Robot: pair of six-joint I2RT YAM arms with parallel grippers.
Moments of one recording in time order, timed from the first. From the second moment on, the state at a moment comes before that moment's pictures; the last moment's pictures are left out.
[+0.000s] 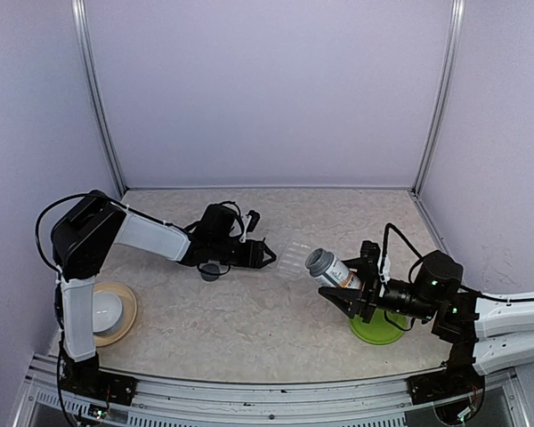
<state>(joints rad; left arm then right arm) -0.69 2.06 1.18 0.24 0.32 -0.42 1.00 0.92 0.31 0.61 -0.16 -0.08</state>
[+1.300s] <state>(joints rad) -0.81 1.90 1.05 0.31 0.34 -0.45 0.84 1.03 0.31 0.46 0.02 0.02</state>
